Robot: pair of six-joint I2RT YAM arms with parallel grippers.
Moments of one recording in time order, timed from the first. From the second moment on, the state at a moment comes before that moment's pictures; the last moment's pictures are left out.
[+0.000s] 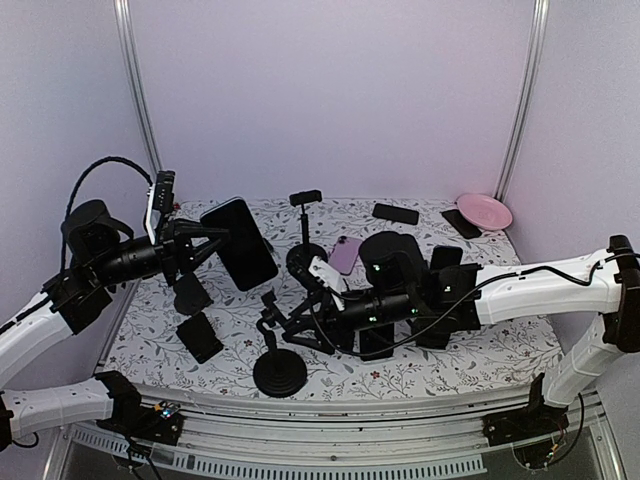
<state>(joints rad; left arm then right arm) -0.57 0.76 0.70 0.11 0.59 -0.25 1.20 1.56 1.09 0.06 -0.32 0.13</state>
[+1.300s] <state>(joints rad) -0.57 0.74 0.72 0.08 0.53 -0.24 1.34 1.58 1.12 0.07 0.13 0.21</state>
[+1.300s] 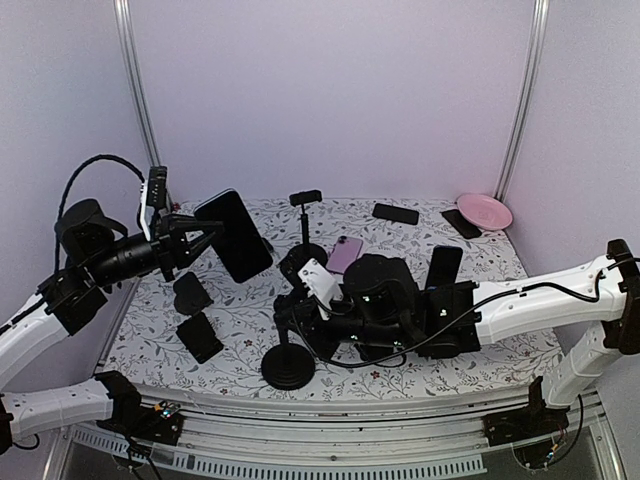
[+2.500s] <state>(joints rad) -0.57 0.69 0.73 0.03 0.46 -0.22 1.35 1.87 1.43 0.16 0.64 0.42</state>
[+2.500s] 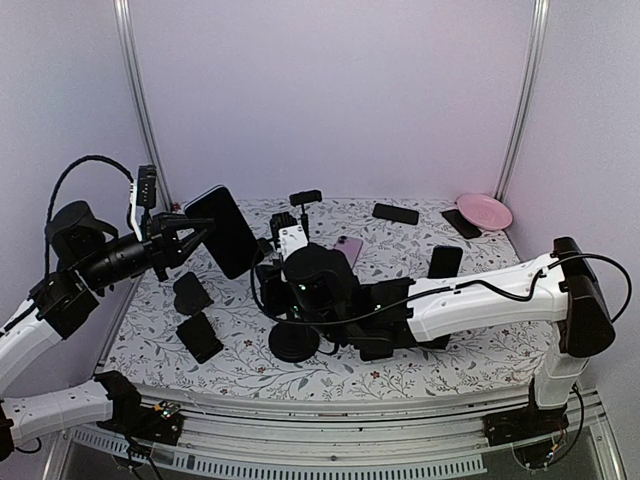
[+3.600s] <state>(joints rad) -0.58 0.79 0.78 0.06 0.63 -0.34 1.17 1.45 1.08 -0.04 0.18 0.33</state>
